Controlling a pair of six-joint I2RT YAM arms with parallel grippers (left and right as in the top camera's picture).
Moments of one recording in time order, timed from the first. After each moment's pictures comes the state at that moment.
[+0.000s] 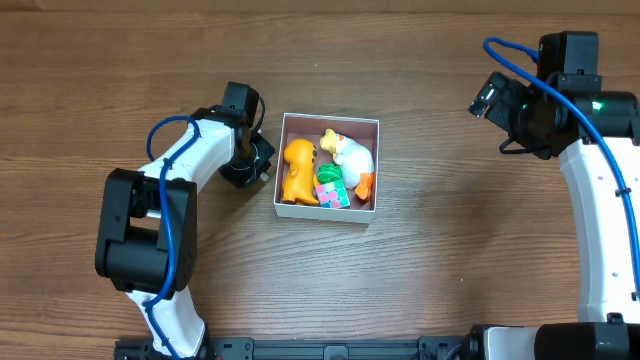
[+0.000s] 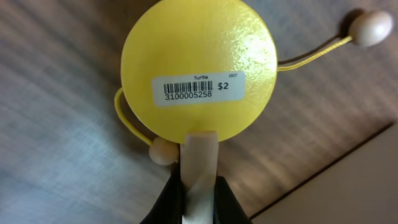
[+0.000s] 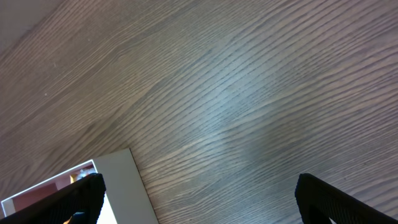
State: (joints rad) left arm -0.20 1.96 1.24 -0.72 0.12 -1.01; right arm -0.03 1.53 1.57 -1.11 0.01 0.52
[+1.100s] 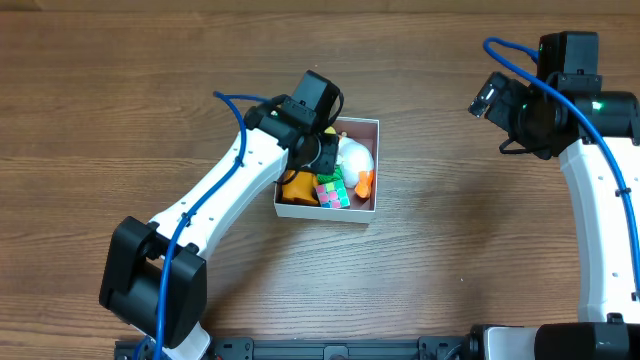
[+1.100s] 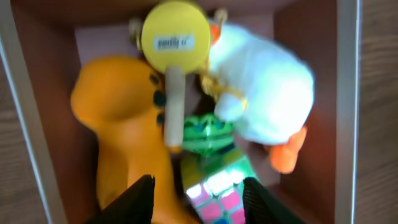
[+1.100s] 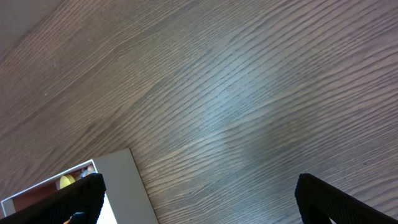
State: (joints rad) left arm -0.53 1.79 1.45 -0.92 0.08 -0.38; right arm -0.03 1.53 1.57 -1.11 0.00 0.52
